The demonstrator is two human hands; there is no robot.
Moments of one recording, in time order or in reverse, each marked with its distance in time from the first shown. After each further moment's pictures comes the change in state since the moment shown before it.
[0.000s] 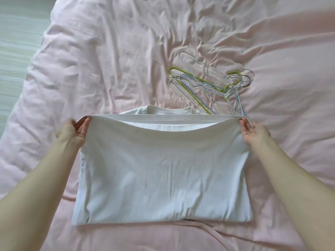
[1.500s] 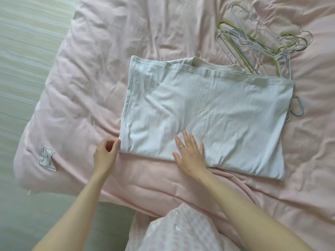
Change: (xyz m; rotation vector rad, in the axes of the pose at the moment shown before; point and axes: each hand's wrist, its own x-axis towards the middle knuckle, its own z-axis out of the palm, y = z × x) left_hand -0.083 -0.098 -0.244 1.084 -0.083 0.451; right_hand -0.171 0.282 -0.097 -2.212 -0.854 -0.648
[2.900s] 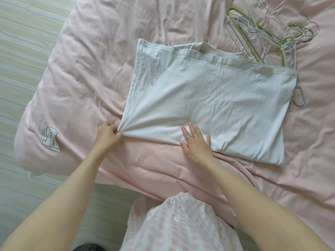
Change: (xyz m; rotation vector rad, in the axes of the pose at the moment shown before) left_hand 0.016 -0.013 -0.019 0.450 -0.200 0.111; right_hand -0.011 0.003 0.020 -0.018 -0.028 0.038
